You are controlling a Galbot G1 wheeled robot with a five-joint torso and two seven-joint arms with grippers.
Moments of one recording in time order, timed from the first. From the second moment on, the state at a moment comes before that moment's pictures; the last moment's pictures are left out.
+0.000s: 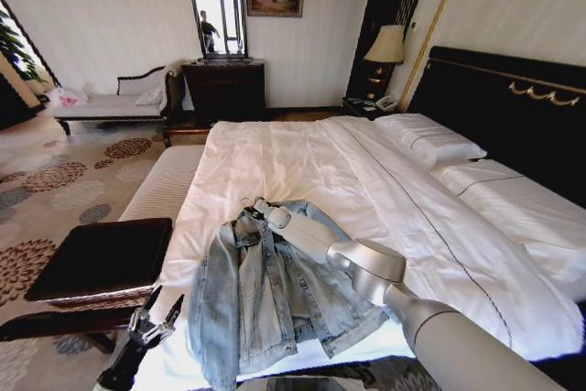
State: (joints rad) left arm 1.96 -1.34 -0.94 -1.90 -0.95 -0.29 0.88; right arm -0.09 1.61 -0.80 0.57 0.48 -0.22 0.01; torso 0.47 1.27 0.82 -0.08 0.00
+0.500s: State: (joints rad) left arm 1.95 -1.34 -0.93 -1.90 -0.96 -0.29 0.88; right arm -0.08 1.55 -0.83 0.61 0.48 -0.27 0.00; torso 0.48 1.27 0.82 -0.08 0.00
